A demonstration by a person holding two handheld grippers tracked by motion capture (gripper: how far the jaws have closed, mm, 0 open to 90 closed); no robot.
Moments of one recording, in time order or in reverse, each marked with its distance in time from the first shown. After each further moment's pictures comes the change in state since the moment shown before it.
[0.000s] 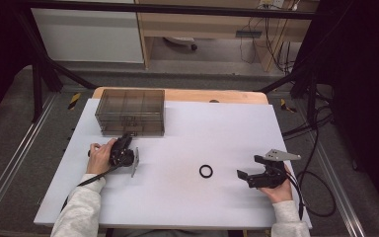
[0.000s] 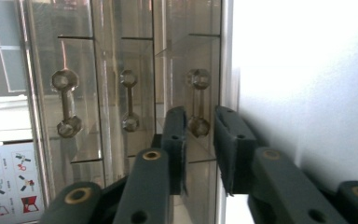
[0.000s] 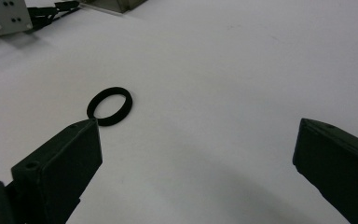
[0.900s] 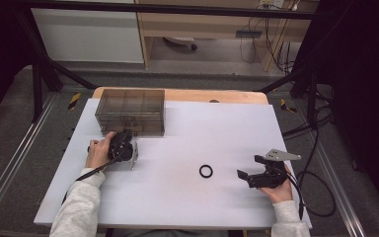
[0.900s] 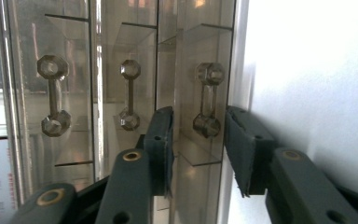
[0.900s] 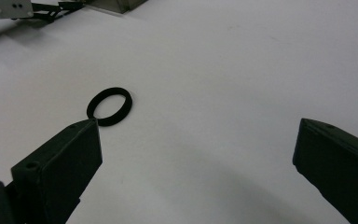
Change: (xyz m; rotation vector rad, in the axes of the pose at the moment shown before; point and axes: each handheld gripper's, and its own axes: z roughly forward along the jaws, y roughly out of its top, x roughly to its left) left arm 0.015 -0.004 0.011 0.009 -0.101 -0.048; right arm 0.000 0.000 0.000 -0.003 -0.001 -0.002
